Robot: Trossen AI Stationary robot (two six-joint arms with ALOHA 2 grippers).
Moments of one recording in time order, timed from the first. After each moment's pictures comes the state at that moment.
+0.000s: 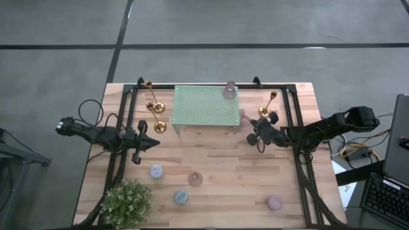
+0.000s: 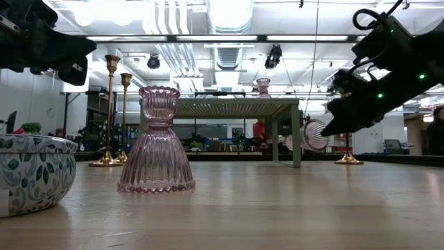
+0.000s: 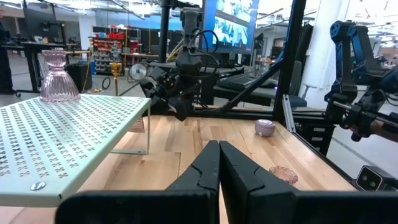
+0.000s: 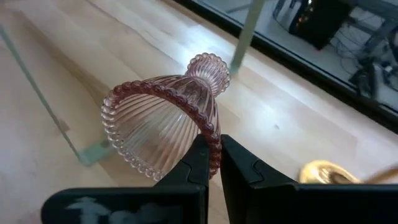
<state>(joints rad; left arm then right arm) -0.31 0.04 0.02 0.03 -0.27 -0.06 0.02 1.16 0.21 0.23 0.79 0.40</state>
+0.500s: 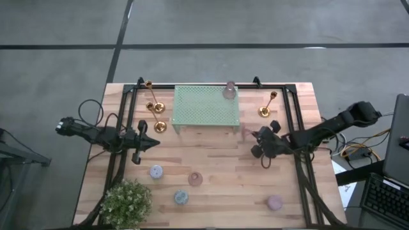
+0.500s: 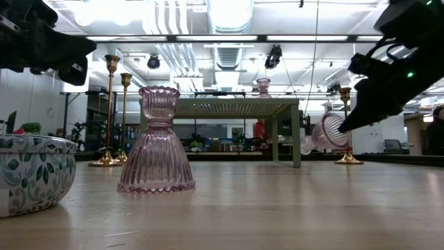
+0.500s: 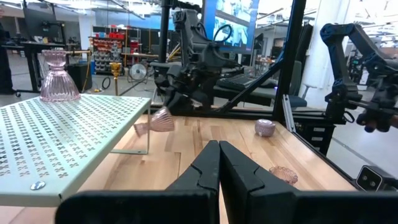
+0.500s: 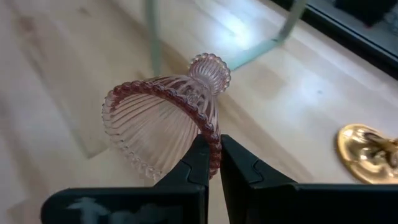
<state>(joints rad) -0.31 0.04 0.02 0.03 -0.27 -0.06 0.30 1.06 0.34 -0.25 0.79 0.72</state>
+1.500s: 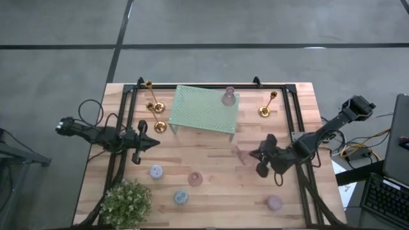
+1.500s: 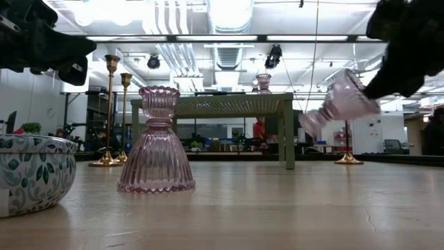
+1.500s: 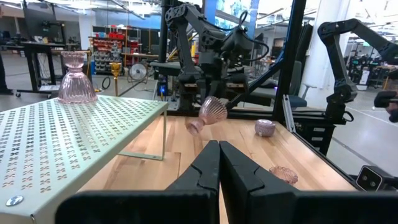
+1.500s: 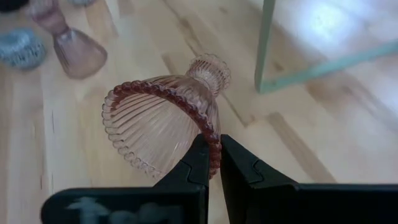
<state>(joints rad) -0.31 0.04 0.02 0.03 -0.27 -0.06 0.59 1.07 0.52 -0.35 0.66 0.89</state>
